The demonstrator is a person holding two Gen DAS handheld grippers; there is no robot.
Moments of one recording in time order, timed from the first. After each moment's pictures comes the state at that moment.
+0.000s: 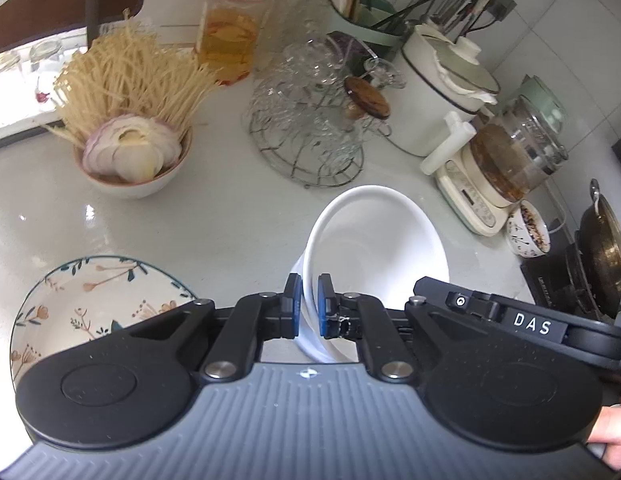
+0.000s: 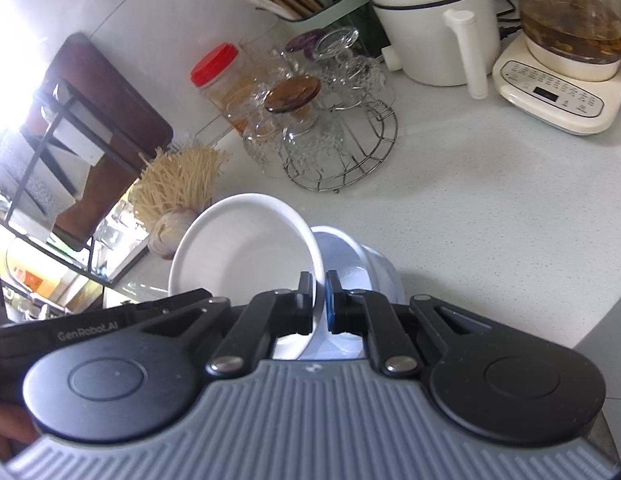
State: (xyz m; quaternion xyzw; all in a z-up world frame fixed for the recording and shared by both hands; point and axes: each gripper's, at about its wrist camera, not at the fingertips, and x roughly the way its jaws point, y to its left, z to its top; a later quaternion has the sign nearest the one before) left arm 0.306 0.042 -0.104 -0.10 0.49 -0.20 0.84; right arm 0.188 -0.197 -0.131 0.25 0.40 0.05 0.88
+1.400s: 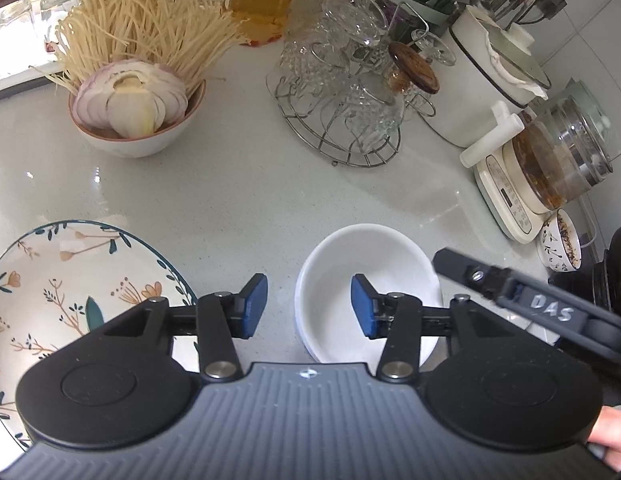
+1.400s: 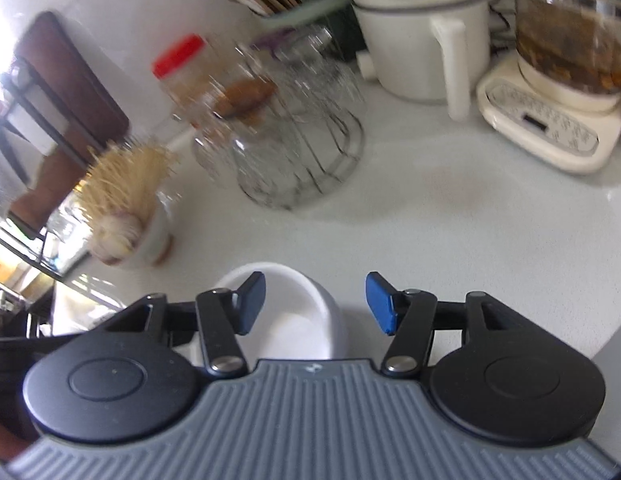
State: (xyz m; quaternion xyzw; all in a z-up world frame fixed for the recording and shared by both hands) left arm 0.325 0.021 -0.141 -0.12 0.53 -0.15 0.82; right arm 0.224 -0.217 -0.156 0.20 0.42 0.02 0.88
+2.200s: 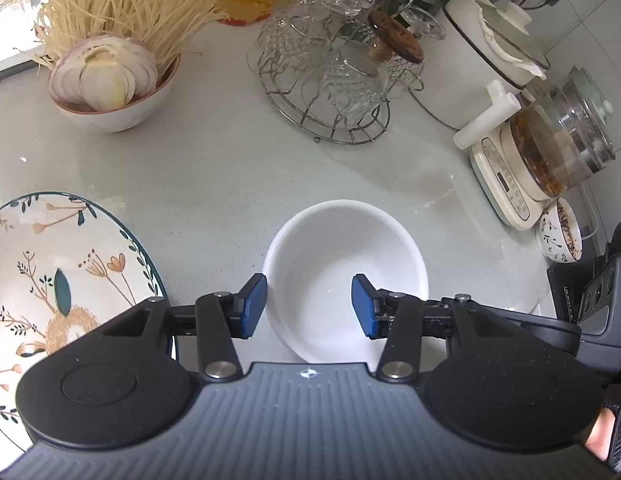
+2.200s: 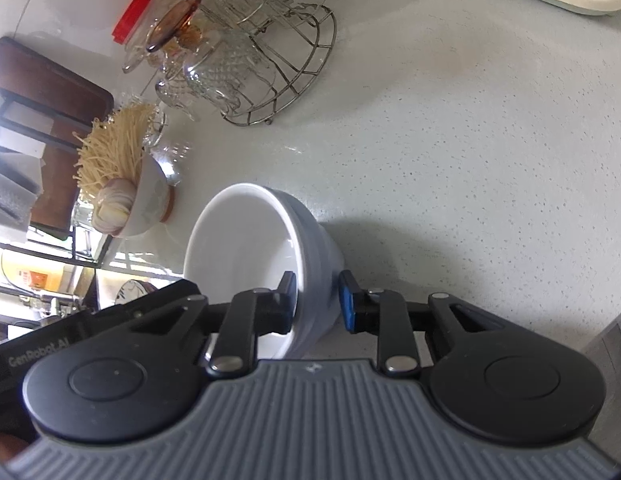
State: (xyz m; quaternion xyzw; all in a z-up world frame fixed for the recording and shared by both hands) left arm 0.319 -0.006 -0.147 -0.12 0.55 -0.14 0.81; right arm 0.223 -0.238 -0.214 0.32 0.50 0.07 0.80
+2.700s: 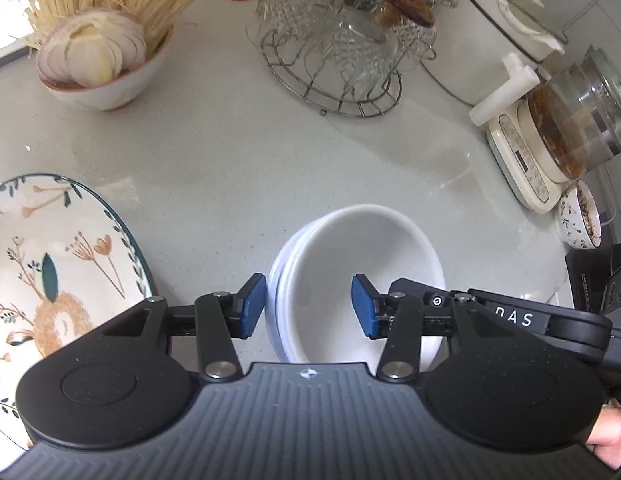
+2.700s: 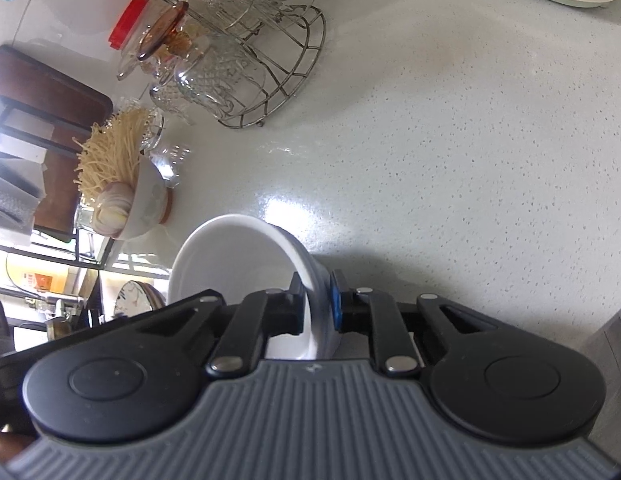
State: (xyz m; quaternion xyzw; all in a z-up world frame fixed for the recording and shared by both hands) left arm 0.324 -0.022 -0.166 -0.10 0.58 -0.13 0.80; right arm 0.221 -0.249 -0.218 0.33 0.50 0.08 0.79
